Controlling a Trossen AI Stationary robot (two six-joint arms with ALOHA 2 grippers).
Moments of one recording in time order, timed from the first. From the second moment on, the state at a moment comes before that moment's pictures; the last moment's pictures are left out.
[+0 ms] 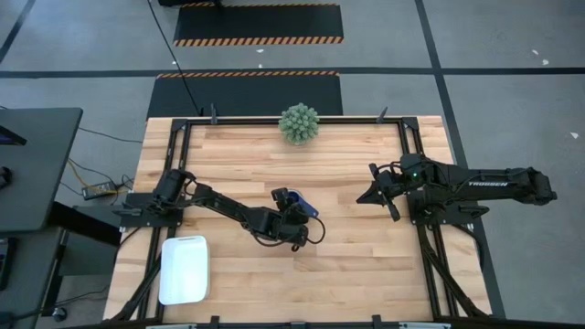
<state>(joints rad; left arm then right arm) -0.27 2.07 1.34 -0.37 -0.78 -0.29 -0.18 0.54 0.29 -0.08 -0.44 0.02</state>
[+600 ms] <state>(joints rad) -0.26 2.07 1.34 -0.37 -0.72 -0.19 -0.18 0.54 0.29 -0.08 -0.44 0.02</state>
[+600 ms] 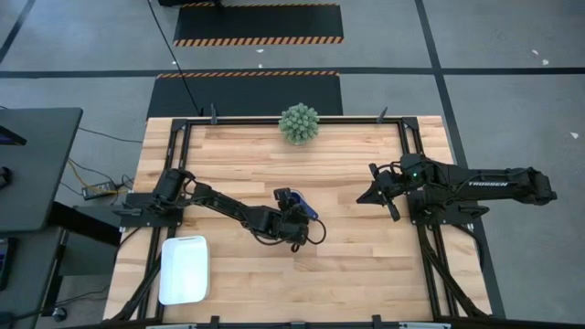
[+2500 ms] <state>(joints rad) -0.29 1.91 1.34 -0.46 -0.49 -0.02 -0.18 0.55 0.29 0.05 -0.47 -0.06</state>
